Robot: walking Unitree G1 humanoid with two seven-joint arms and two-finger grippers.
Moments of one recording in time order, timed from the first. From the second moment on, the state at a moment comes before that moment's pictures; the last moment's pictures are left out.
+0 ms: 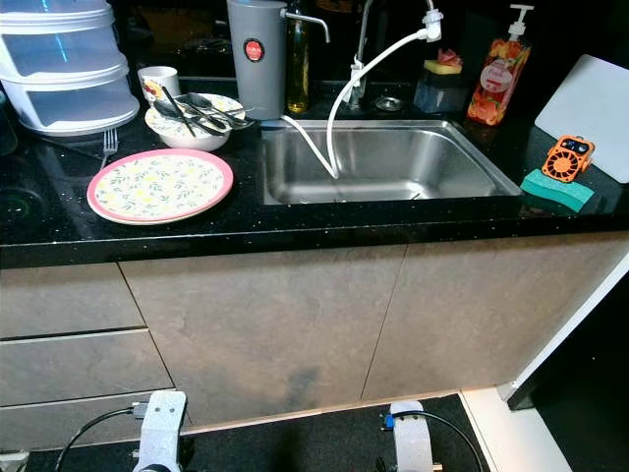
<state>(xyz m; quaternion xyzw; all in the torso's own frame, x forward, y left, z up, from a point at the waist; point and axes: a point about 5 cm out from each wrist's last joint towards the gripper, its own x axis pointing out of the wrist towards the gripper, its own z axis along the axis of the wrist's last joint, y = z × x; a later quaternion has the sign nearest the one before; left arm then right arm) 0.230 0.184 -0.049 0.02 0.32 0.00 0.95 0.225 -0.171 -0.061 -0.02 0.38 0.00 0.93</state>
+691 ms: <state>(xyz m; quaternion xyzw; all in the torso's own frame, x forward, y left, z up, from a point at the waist) 0.229 0.182 -0.050 0.03 0.32 -0.01 0.95 0.234 -0.168 -0.056 -0.02 0.37 -0.01 0.93</state>
